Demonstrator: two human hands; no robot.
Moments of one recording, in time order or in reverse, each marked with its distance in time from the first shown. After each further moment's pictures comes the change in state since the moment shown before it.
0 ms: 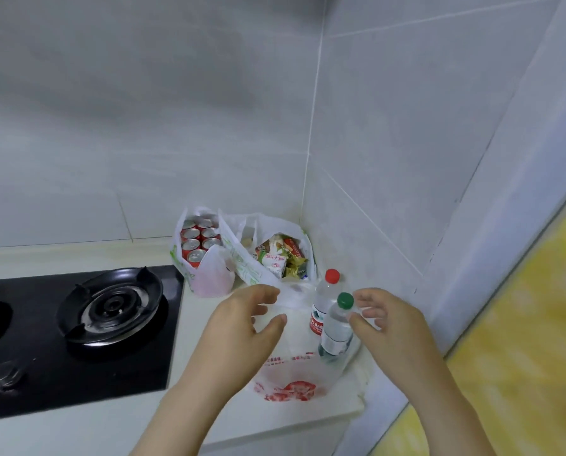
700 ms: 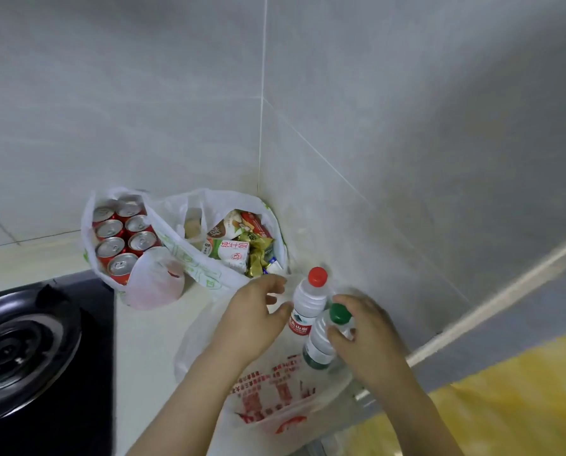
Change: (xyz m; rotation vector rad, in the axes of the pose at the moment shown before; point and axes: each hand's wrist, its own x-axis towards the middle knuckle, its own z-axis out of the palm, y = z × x) left_hand 0.167 -0.079 0.103 -0.068 -0.329 -0.044; right_hand 0.097 0.063 0.074 -0.377 -0.059 0.179
